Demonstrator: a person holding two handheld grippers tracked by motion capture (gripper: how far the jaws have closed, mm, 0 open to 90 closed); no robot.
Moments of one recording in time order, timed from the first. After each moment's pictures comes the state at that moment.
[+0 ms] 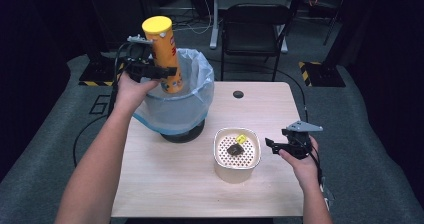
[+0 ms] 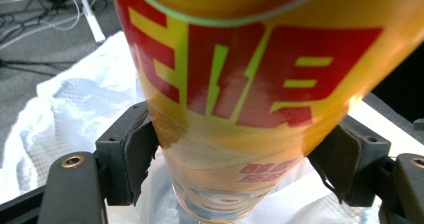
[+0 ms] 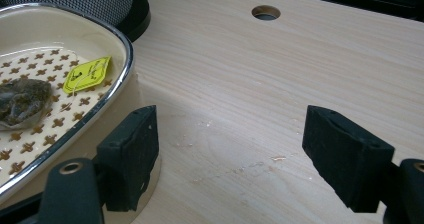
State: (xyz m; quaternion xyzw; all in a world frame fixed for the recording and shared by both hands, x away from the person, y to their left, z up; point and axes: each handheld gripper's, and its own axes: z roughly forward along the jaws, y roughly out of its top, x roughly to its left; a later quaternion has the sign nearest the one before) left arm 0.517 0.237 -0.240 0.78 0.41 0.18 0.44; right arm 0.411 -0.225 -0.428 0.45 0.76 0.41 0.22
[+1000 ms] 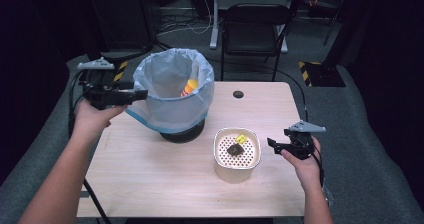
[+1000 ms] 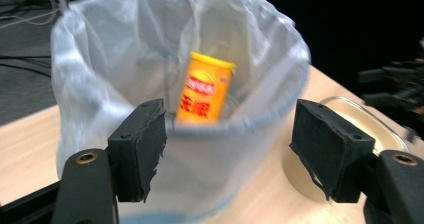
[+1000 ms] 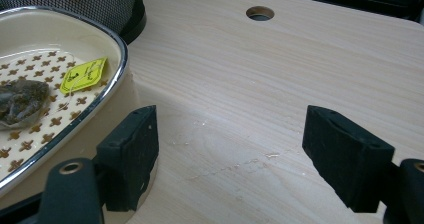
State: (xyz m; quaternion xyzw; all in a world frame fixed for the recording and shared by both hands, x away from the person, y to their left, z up) left arm 0.433 0.310 -0.248 0.77 0.39 0.16 0.47; right arm 0.408 -0.230 -0.426 0.46 0.76 0.41 0.22
